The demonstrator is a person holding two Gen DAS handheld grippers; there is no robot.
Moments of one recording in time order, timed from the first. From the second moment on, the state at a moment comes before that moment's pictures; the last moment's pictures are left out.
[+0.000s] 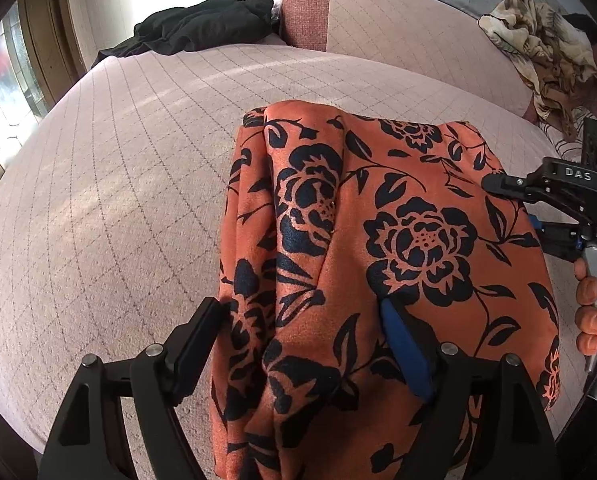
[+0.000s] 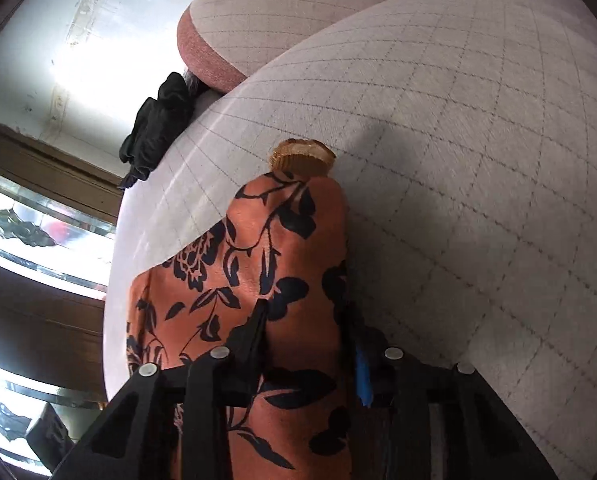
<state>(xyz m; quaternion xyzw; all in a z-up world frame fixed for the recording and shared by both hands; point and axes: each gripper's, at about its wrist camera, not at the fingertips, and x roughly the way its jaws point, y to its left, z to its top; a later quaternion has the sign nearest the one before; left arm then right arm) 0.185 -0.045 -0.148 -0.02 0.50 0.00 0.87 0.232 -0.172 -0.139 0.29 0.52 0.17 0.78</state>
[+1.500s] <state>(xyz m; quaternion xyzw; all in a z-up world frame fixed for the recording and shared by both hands) 0.181 -0.041 -0.152 -0.04 0.50 0.00 0.86 0.154 -0.164 -0.097 0.21 0.51 0.18 0.82</state>
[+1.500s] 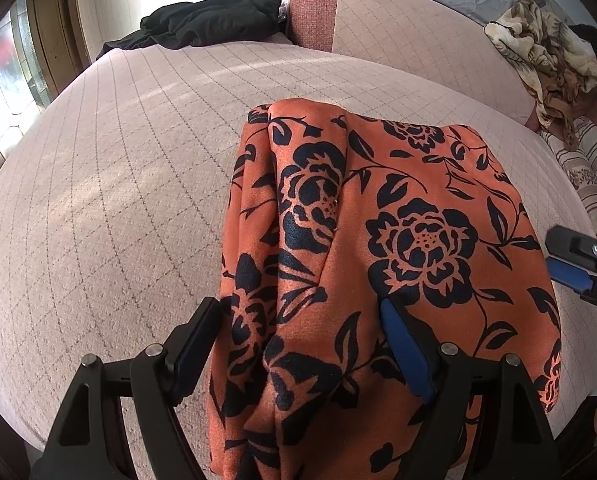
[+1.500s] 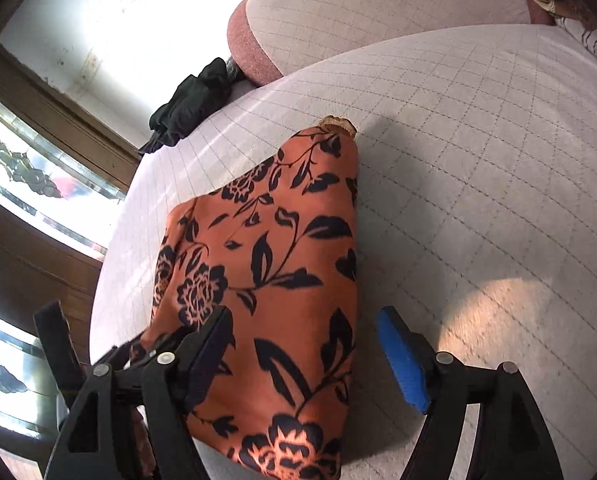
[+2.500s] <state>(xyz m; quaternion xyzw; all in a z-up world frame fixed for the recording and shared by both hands) 0.130 -0.013 -0.146 -0.12 0.52 -0.03 0.85 0.099 -0.090 -0.103 0.16 0.49 0.26 0.81</state>
